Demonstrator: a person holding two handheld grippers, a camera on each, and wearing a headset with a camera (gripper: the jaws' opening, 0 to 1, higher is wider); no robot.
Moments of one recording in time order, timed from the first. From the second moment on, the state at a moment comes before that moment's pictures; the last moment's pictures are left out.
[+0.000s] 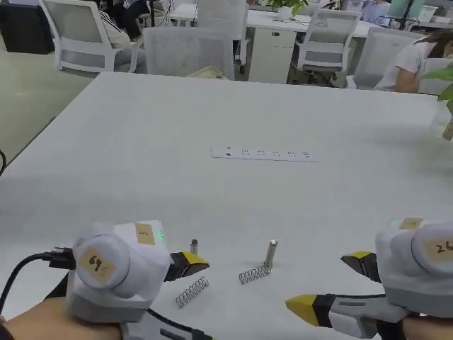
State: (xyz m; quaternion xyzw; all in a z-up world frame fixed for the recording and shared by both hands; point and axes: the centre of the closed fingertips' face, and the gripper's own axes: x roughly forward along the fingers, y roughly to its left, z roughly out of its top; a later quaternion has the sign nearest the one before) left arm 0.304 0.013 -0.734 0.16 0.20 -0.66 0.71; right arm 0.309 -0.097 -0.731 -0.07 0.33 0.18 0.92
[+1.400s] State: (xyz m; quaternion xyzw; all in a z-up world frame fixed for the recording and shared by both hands) left arm 0.356 -0.035 -0.776 0.20 0.22 -0.58 0.76; right arm 0.309 -0.099 -0.736 -0.07 0.34 0.18 0.92
